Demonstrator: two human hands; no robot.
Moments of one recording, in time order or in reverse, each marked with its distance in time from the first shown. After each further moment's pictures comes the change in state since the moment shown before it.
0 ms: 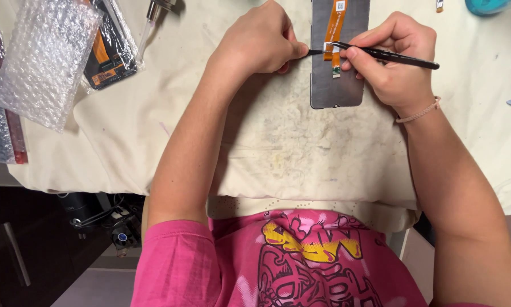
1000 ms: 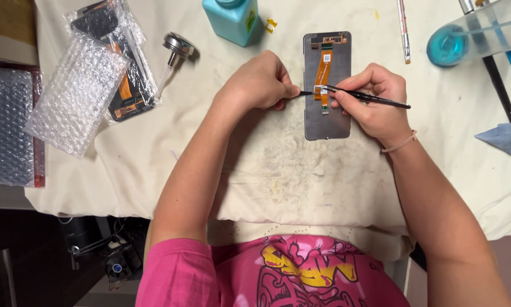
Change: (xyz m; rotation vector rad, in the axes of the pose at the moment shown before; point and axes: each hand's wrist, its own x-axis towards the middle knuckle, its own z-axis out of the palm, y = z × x) left_hand -0.011 0.004 -0.011 -0.164 -0.069 -0.032; right_hand 0.002 -0.009 0.002 0.022 0.034 0.084
